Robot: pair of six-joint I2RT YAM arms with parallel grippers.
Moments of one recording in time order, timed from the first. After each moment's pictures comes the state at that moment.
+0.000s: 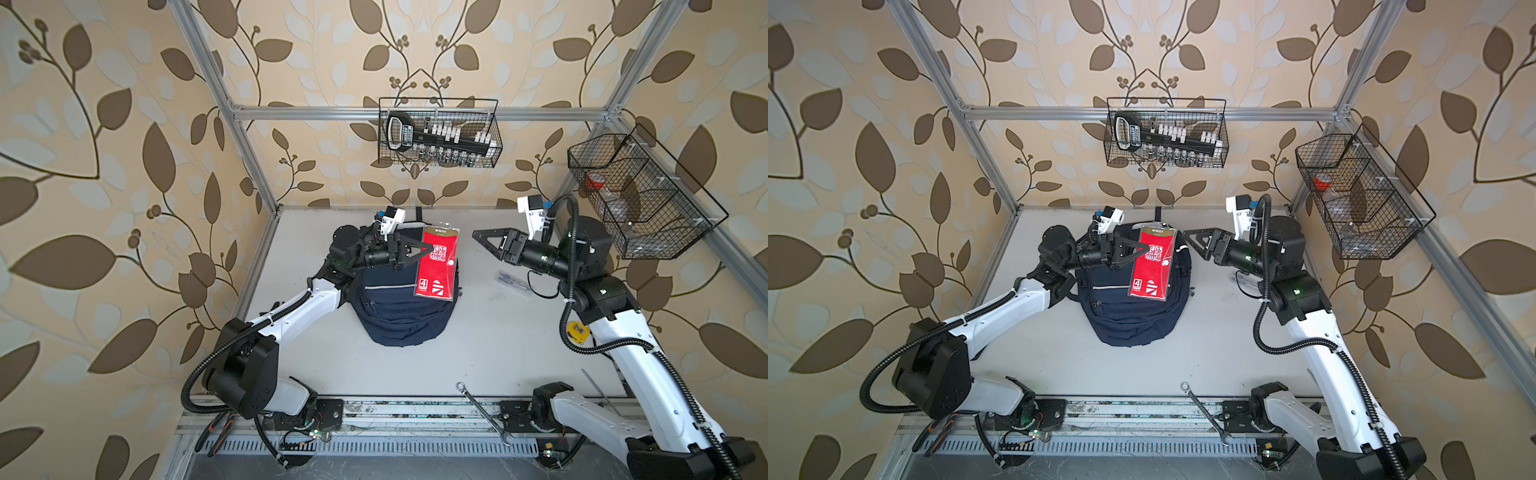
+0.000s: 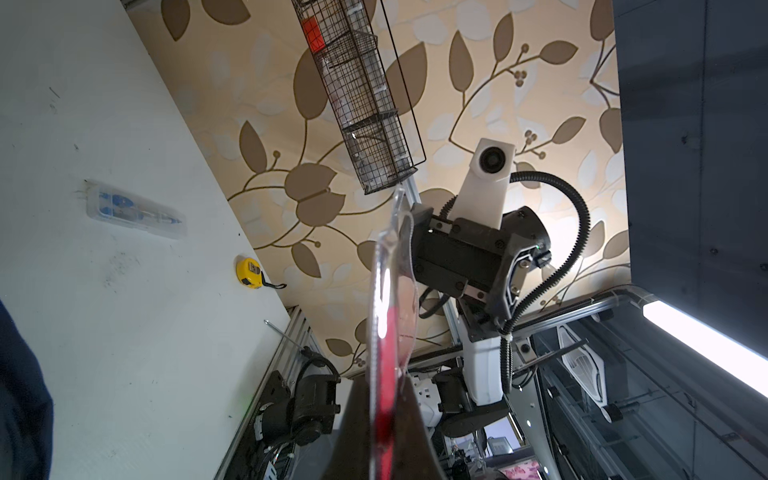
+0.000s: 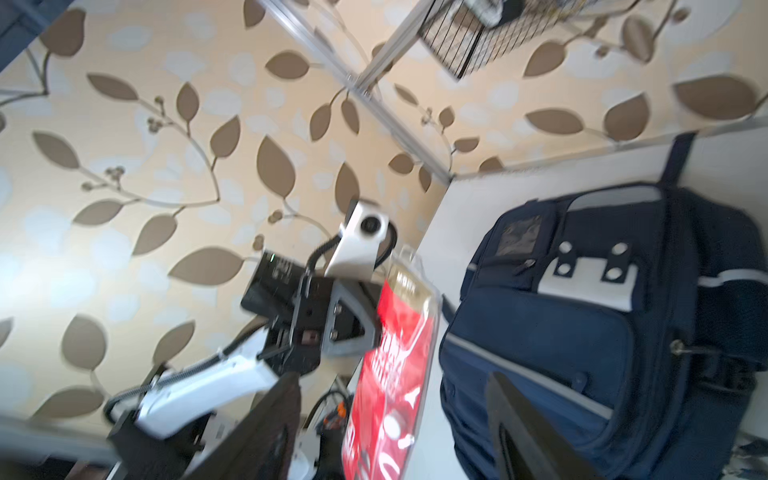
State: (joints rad) left arm -0.45 1.42 0.96 0.67 1.02 -1.37; right arm 0.21 1.01 1.10 -0.28 -0.79 0.69
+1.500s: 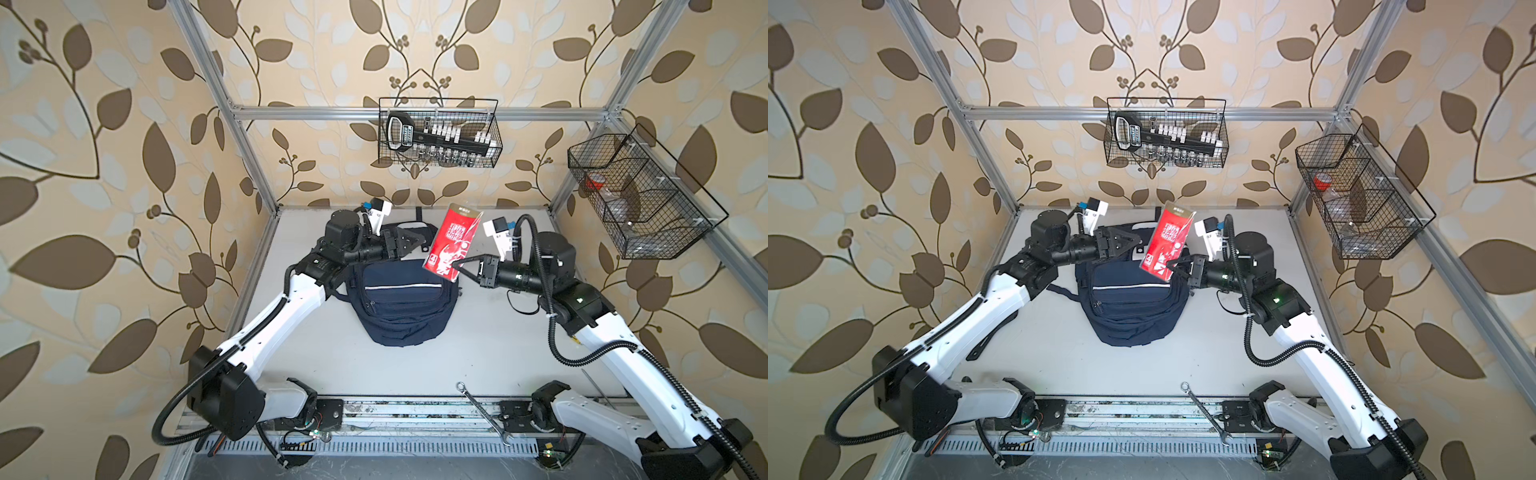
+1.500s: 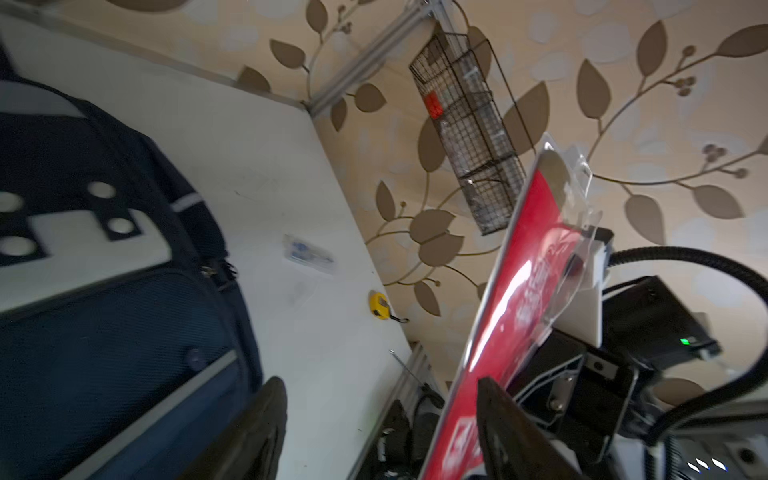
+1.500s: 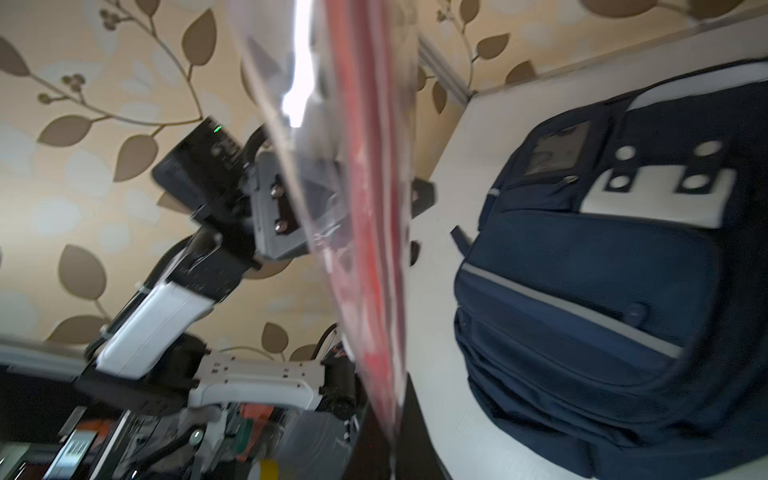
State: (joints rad) left arm -0.45 1.27 1.20 -0.24 0.57 -0.70; right arm 0.35 1.01 1.07 -0.38 -0.58 0.68
